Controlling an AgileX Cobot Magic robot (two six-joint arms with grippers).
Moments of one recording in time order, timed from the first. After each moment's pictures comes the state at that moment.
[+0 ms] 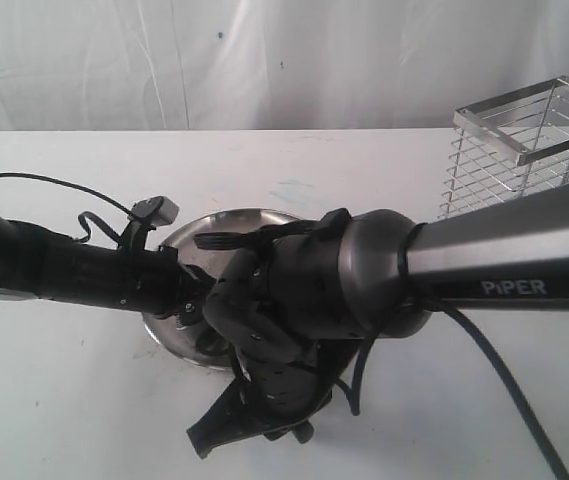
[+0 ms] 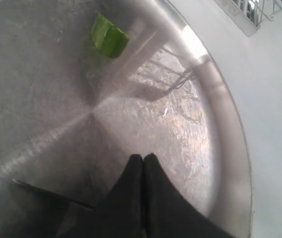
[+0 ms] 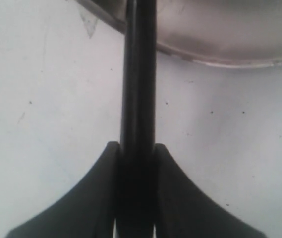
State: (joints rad) left arm -0.18 2.04 -0.93 -1.78 0.79 1.77; right arm 0.99 1.91 -1.17 -0.24 0.84 0.58
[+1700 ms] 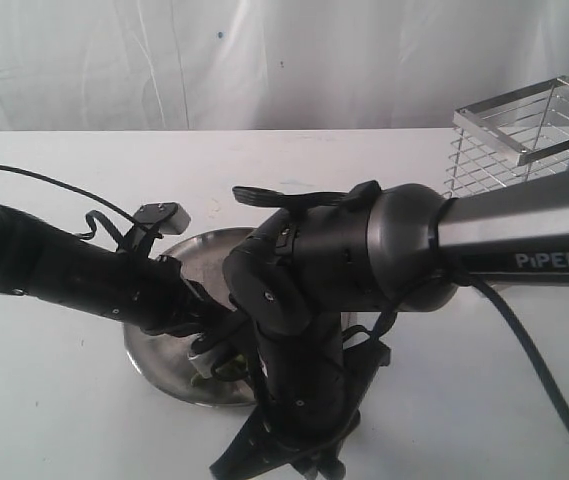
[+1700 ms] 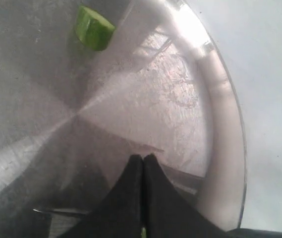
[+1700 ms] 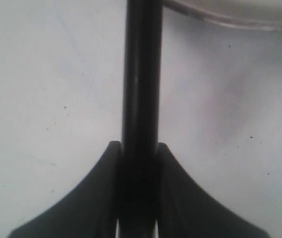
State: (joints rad) left arm -0.26 1.87 -0.87 -1.56 0.66 1.56; right arm 0.94 1.88 -1.17 -0.01 1.03 0.24
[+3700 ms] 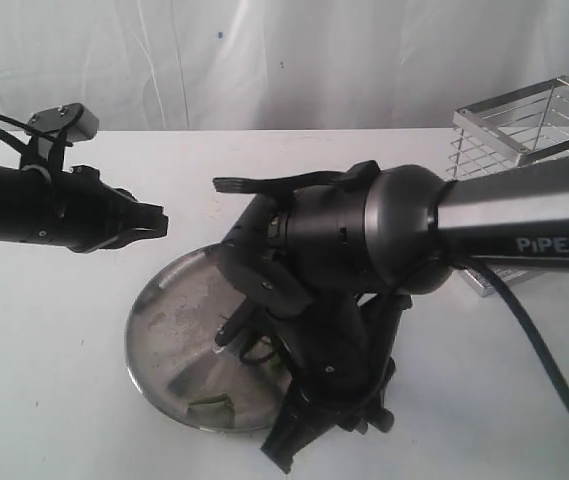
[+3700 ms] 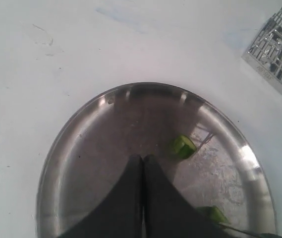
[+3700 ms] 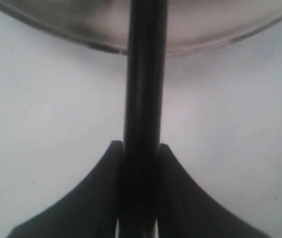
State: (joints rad) left arm -0.15 1.57 -0.83 -1.50 0.48 1.36; right arm 0.94 1.87 -1.23 -0.25 1.21 0.21
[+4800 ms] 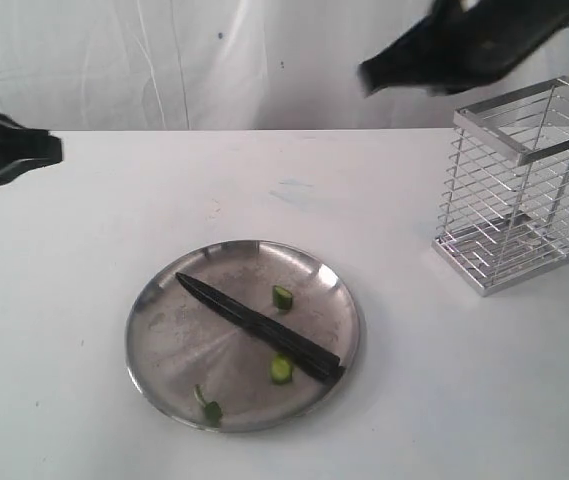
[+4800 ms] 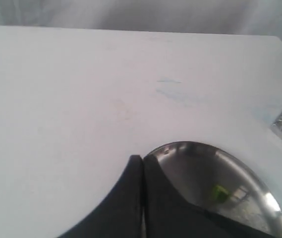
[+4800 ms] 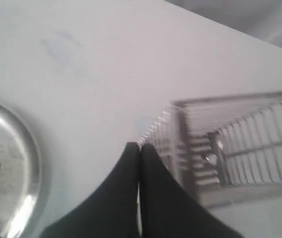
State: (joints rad) left arm 0.05 1.22 -0.75 -1.35 0.45 1.19; right arm 0.47 1.50 -1.43 -0.38 0.87 0.29
